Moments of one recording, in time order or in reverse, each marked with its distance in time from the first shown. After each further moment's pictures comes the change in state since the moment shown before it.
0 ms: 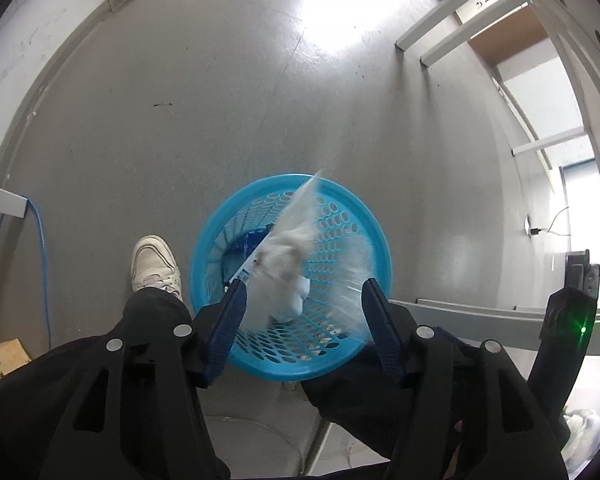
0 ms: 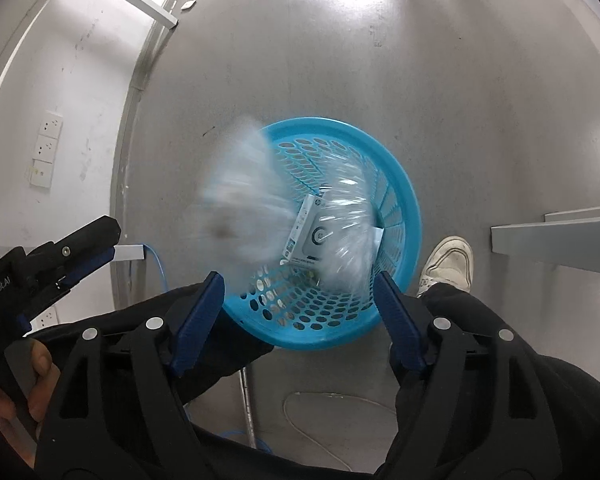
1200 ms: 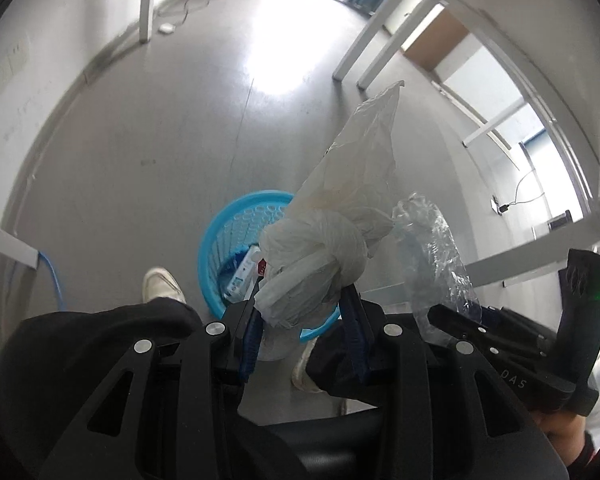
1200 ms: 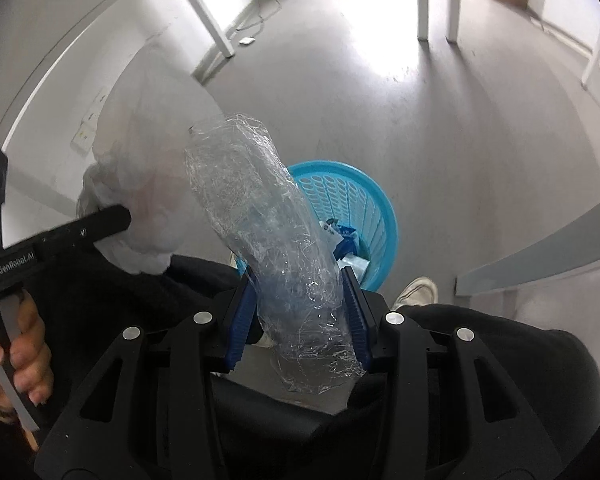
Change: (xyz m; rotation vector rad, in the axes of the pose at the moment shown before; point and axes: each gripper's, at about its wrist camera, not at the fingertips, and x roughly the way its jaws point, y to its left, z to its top) left arm -0.089 -0.007 -0.065 0.195 -0.147 -0.068; right arm -0.122 0.031 -0.075 -0.216 -0.204 -0.021
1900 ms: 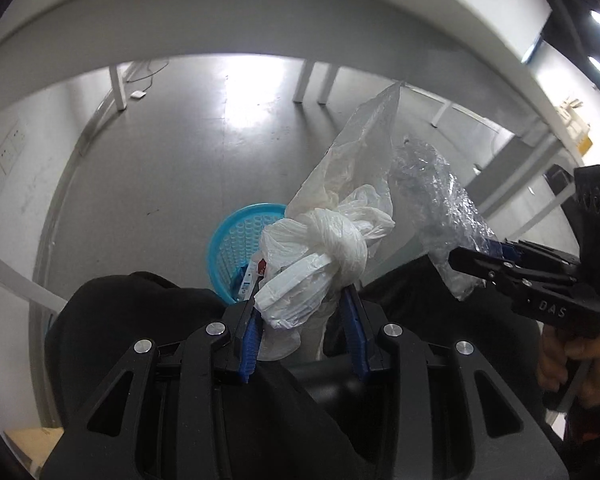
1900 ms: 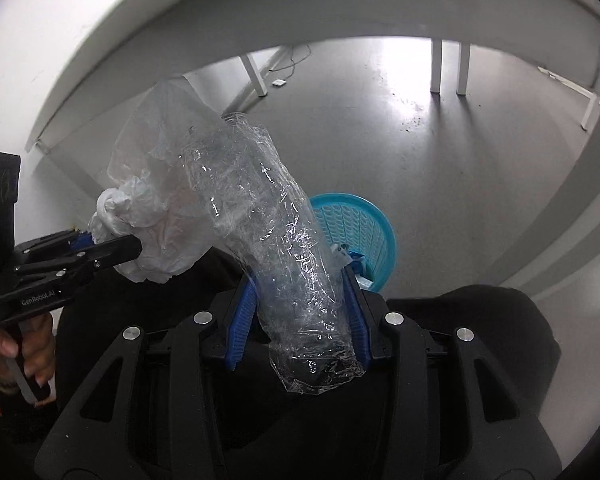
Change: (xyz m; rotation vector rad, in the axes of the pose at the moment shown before) left arm -0.092 -0.047 -0.065 0.261 -0.117 0.047; right arm -0.105 0.017 -0.058 -0.122 -0.172 0.036
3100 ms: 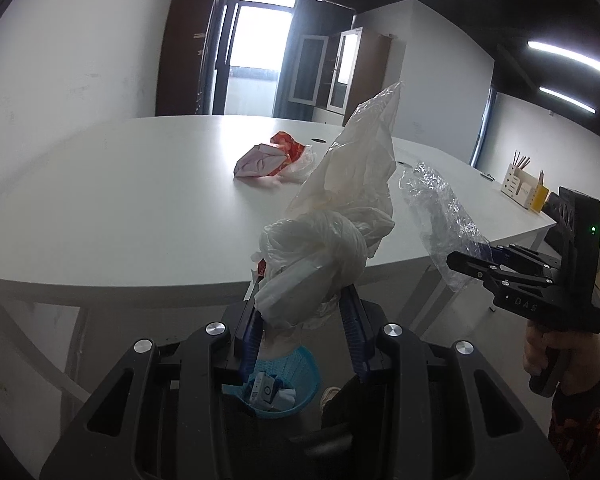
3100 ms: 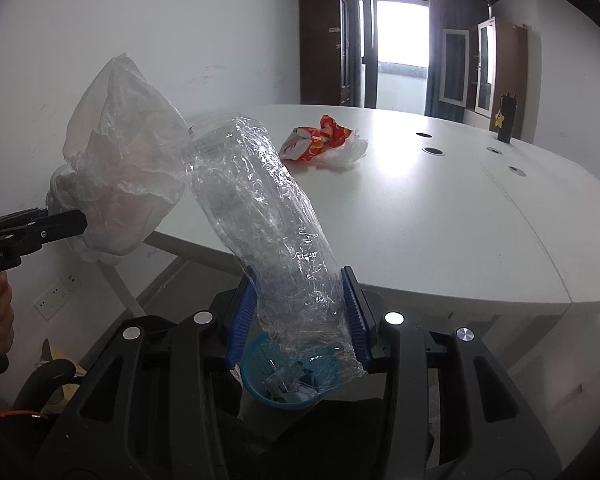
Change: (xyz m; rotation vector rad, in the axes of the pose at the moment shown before) left arm -0.215 -0.048 0.030 0.132 -0.438 -0.026; right arm -0.213 0.046 0.051 -0.204 -0.428 -0.129
